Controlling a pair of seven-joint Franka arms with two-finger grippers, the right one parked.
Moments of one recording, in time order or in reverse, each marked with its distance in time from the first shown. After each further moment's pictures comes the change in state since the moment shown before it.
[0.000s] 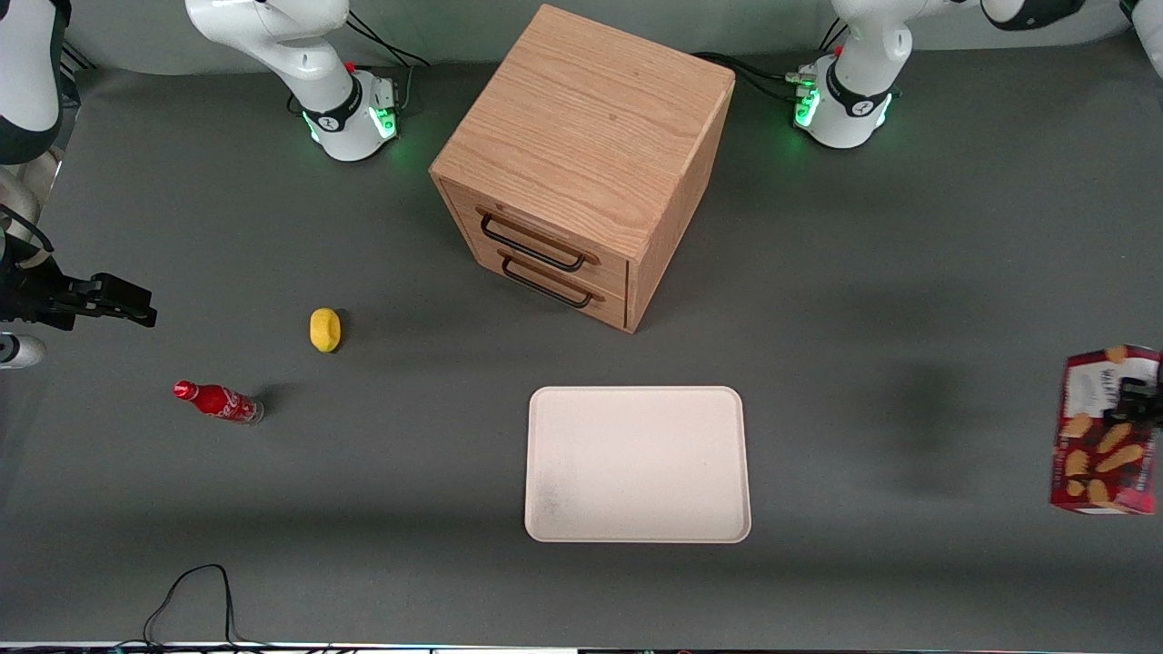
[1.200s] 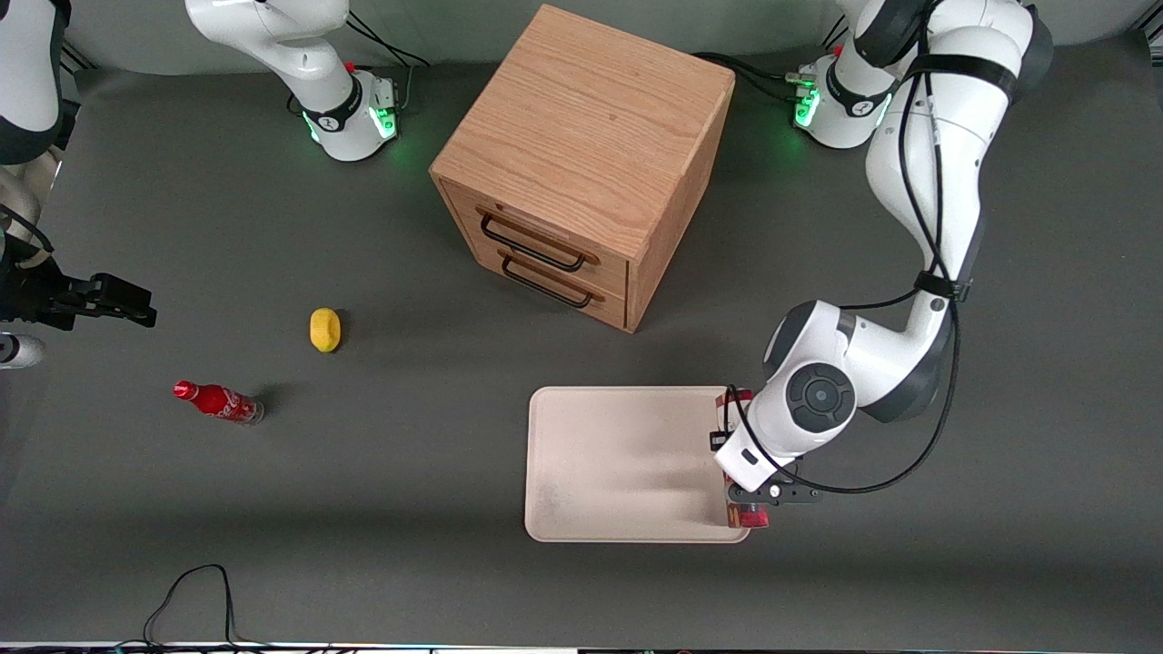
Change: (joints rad) arm -0.288 0.314 -0.410 -0.024 0.404 0.416 -0.999
